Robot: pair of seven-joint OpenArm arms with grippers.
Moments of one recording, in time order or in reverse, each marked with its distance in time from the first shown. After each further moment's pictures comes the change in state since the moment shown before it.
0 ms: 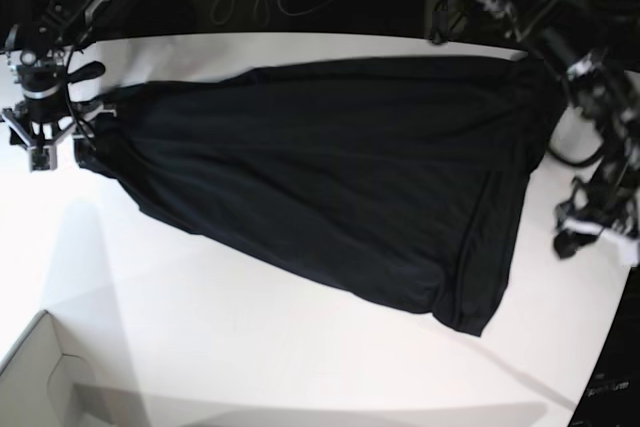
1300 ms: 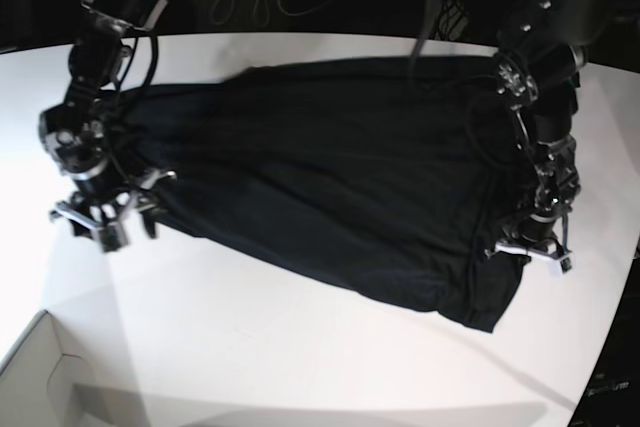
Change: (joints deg) left arm -15.6 -3.9 11.3 -55.8 21.1 10.6 -48.8; right arm 9.9 4.1 -20.7 -7.4 0.0 0.0 0.1
